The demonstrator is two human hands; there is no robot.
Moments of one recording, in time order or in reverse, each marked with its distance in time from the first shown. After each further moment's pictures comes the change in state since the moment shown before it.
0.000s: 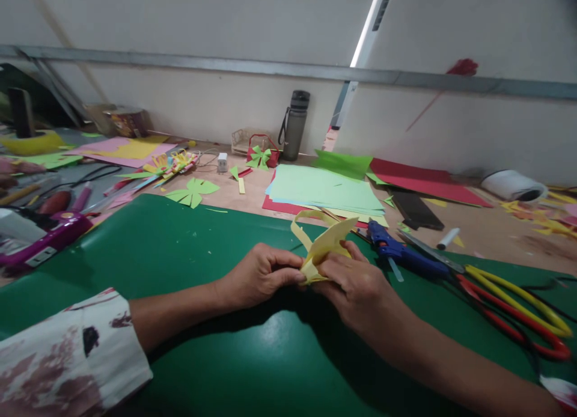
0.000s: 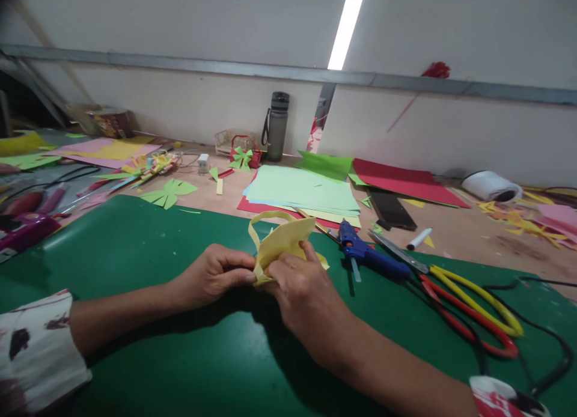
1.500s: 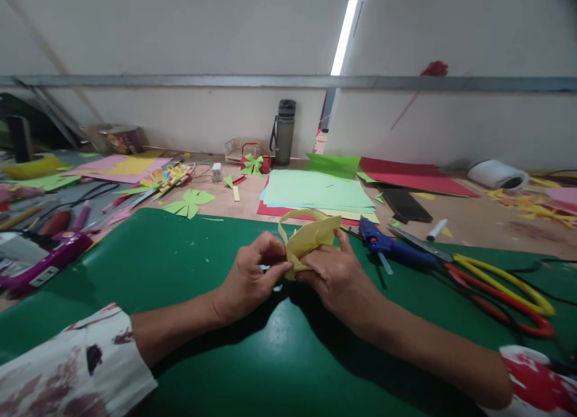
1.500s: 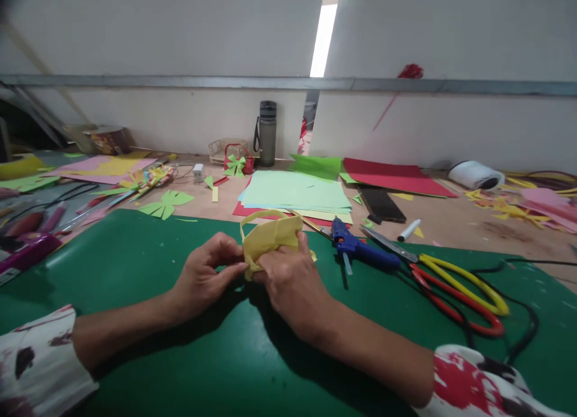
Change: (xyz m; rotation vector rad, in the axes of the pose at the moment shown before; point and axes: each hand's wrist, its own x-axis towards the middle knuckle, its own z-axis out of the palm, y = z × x) left_hand -0.005 -0.010 0.007 0.185 0.379 0.221; right_hand 0.007 0.001 0.008 -0.121 0.024 0.064
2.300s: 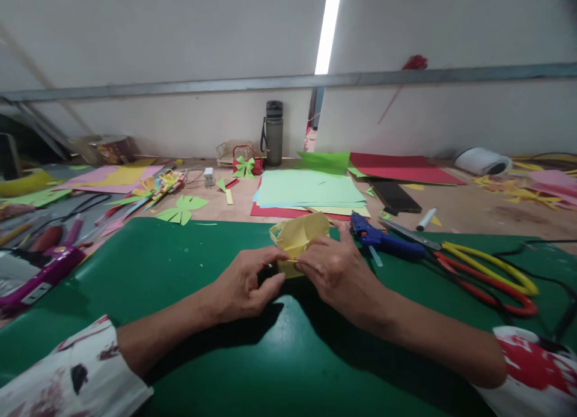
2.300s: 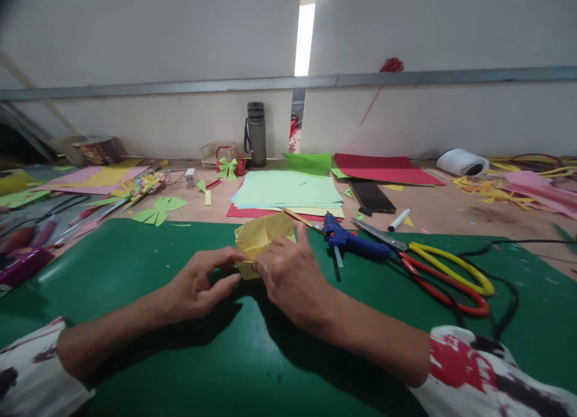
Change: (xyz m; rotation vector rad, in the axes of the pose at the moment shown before) left_hand 0.004 0.012 -0.013 0.265 -0.362 0.186; right_hand -0.002 0.001 -0.011 -0.086 -0.031 -0.026
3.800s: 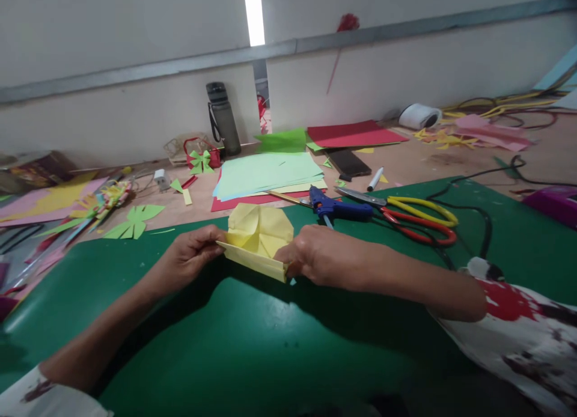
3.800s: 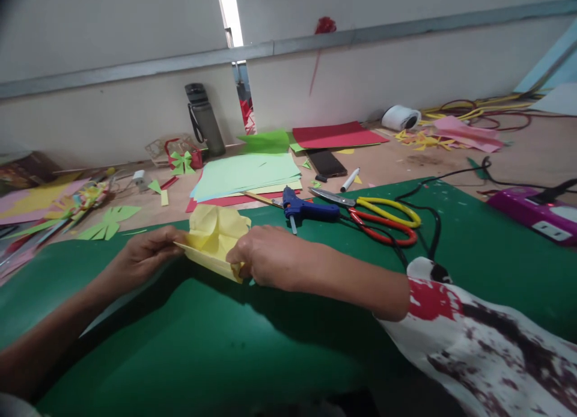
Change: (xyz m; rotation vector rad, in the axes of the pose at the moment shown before) left_hand 0.013 -0.027 -0.031 -0.014 -0.132 -0.171; right_hand -0.008 0.017 -0.054 0.378 -0.658 0.174
